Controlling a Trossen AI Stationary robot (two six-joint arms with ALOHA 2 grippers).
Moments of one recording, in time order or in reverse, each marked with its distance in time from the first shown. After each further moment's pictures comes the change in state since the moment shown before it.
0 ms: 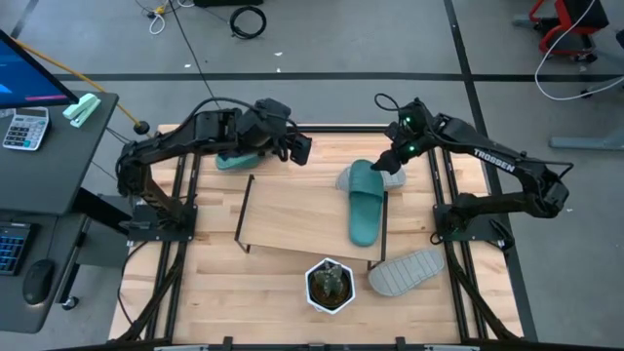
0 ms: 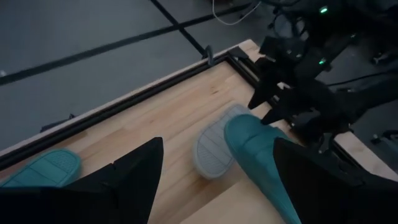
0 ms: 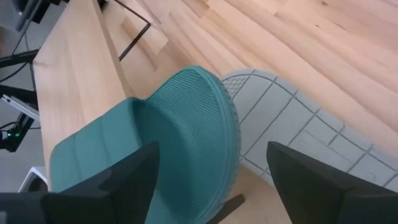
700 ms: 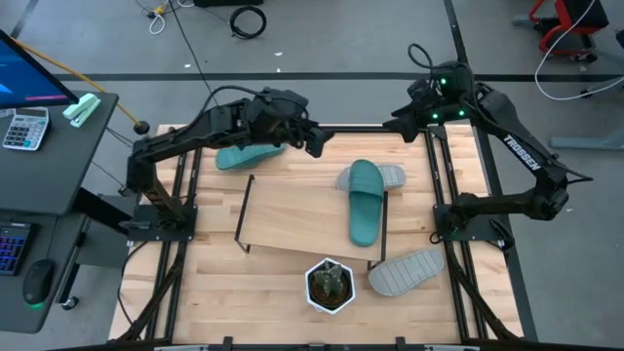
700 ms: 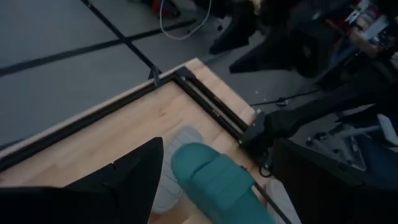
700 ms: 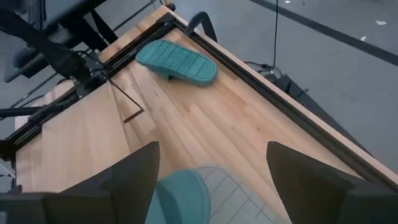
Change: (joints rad) left arm 0.073 0.061 -0.001 0.259 0.215 0.079; right arm -0.090 -0.002 0.456 -0.195 0.140 -0.140
